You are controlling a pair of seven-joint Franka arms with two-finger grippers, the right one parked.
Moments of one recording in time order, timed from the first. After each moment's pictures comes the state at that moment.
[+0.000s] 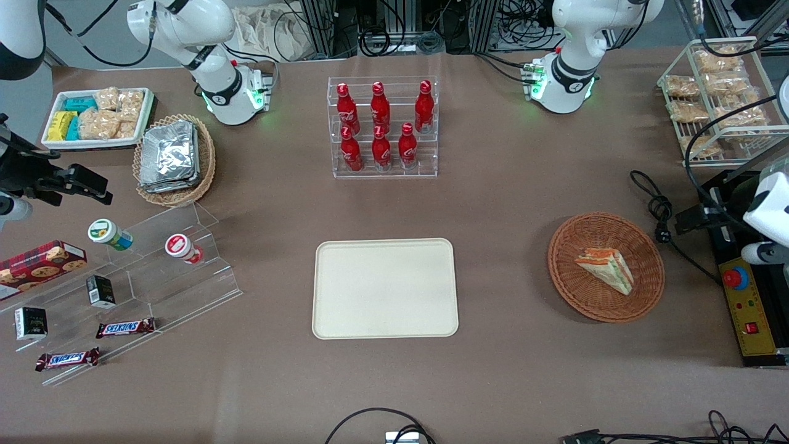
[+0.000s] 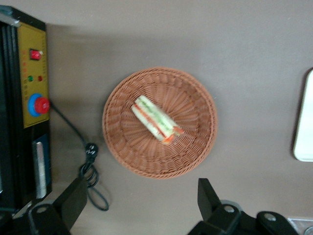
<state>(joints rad) 0.04 0.21 -0.03 -1.47 0.02 1.63 -0.03</state>
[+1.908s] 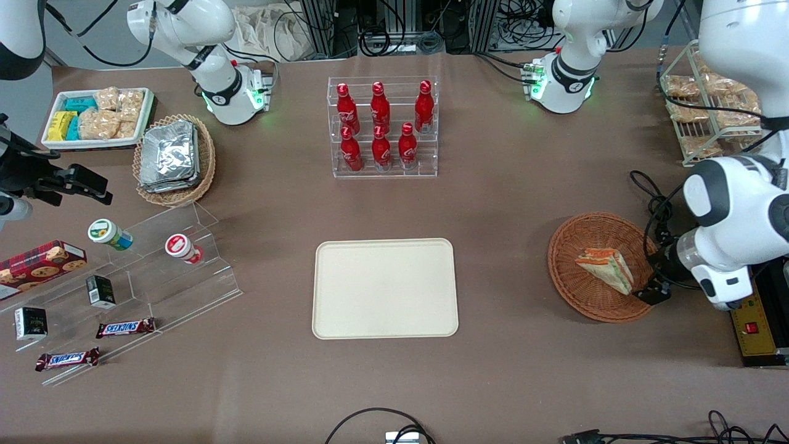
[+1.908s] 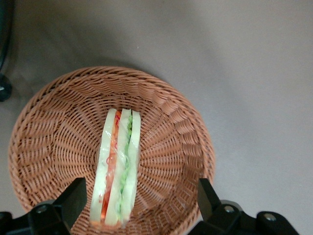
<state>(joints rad) 0.08 0.39 -0.03 -1.82 -0.05 2.21 -0.92</state>
